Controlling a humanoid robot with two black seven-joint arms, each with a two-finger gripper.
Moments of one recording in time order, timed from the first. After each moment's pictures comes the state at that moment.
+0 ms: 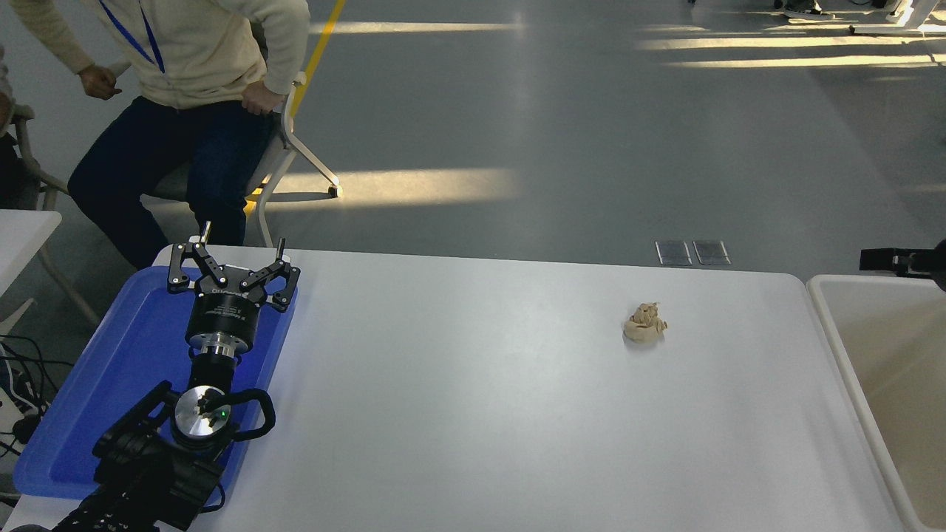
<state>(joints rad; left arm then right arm) -0.50 0.10 -1.16 -0.54 -0.09 -0.64 -0.36 1.45 -0.68 -1.13 0.72 -0.57 0.21 0.20</state>
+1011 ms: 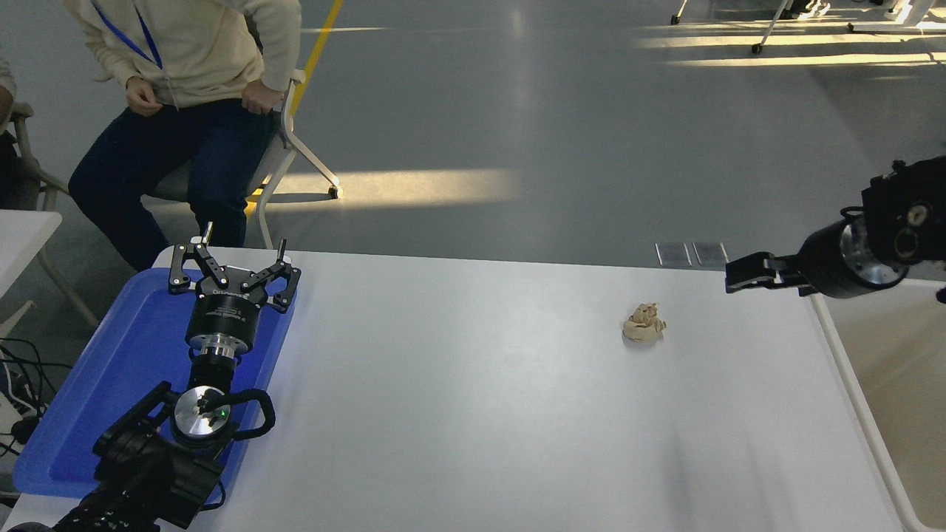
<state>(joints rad) -0.50 0.10 -1.16 -0.54 -0.09 -0.64 -0.36 1.95 -0.54 -1.24 1.40 -0.42 0.29 0.05</state>
